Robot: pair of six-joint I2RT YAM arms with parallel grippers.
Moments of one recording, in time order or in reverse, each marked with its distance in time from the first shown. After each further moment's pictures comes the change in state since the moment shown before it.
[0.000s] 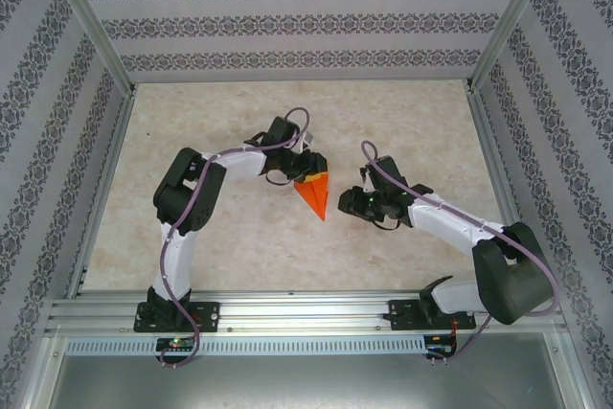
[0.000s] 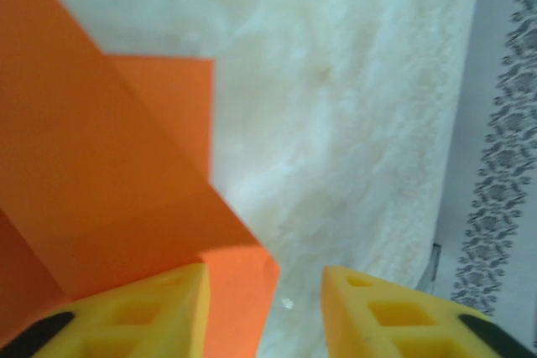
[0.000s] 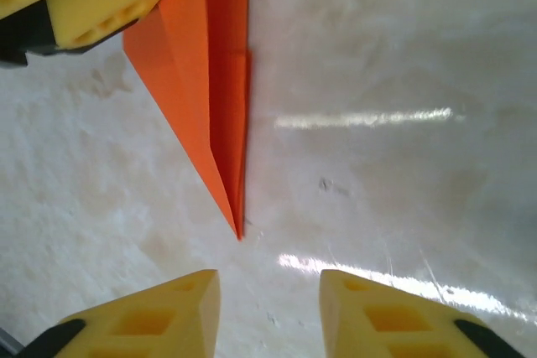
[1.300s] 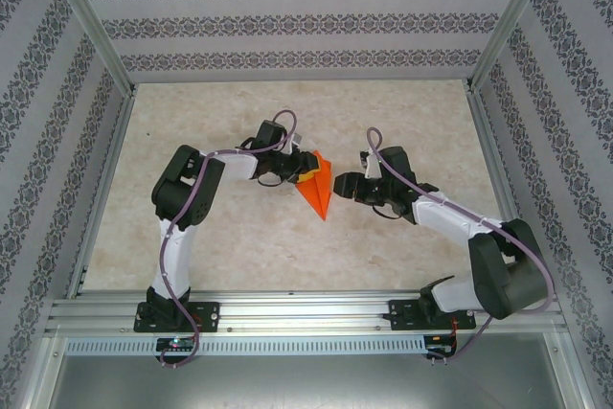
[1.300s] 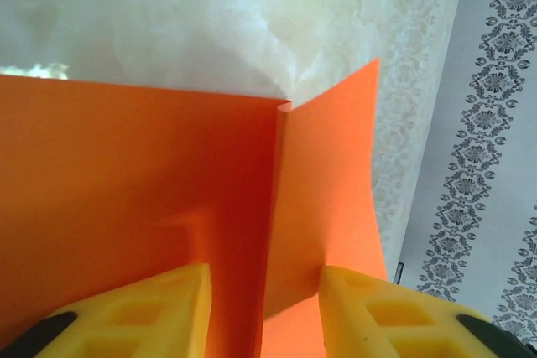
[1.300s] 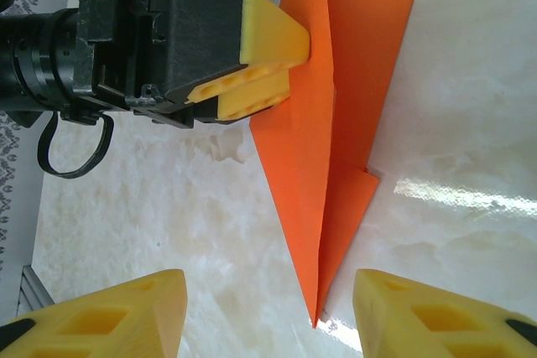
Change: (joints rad) left arm 0.055 0.047 -0.104 0.212 0.068 -0.116; right arm -0.086 0.019 -0.027 0.264 -0.164 -0.090
